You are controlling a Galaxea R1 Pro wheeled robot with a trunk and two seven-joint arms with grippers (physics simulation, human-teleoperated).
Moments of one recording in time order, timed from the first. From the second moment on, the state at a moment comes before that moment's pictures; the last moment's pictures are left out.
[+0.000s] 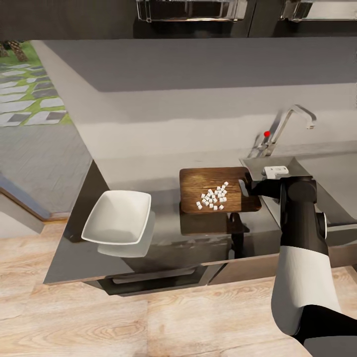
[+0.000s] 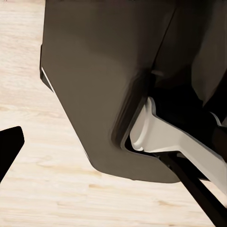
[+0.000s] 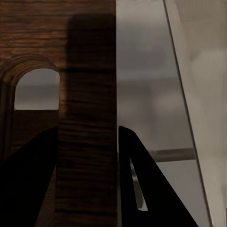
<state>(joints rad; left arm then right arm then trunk) -0.32 0.03 -2.08 -0.26 2.35 -0.07 0.11 -0.98 0.05 -0.30 -1.43 0.73 1.04 0.71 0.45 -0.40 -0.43</state>
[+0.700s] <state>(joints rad) -0.32 0.03 -2.08 -0.26 2.35 -0.07 0.11 -0.98 0.05 -0.30 -1.43 0.73 1.05 0.71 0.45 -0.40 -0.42</state>
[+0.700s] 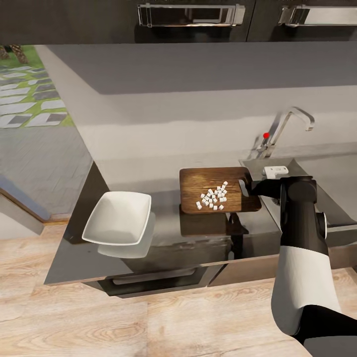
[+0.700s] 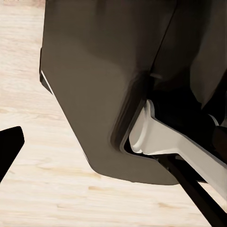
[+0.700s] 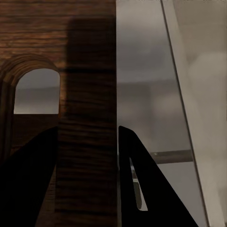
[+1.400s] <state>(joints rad) -0.32 0.03 -2.08 -0.26 2.35 -0.07 0.11 -0.98 0.05 -0.32 -1.43 0.73 1.05 0.71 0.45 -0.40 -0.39</state>
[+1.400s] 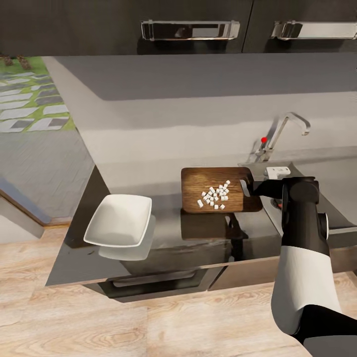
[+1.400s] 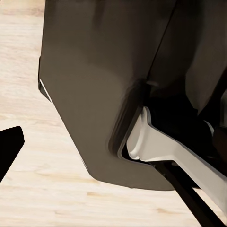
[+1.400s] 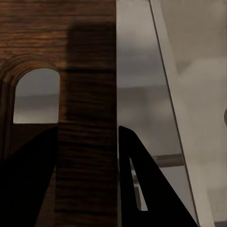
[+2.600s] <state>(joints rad) -0.32 0.03 -2.08 -0.26 2.35 -0.07 0.11 -0.98 0.04 -0.32 -1.43 0.73 1.04 0.71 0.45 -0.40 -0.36</state>
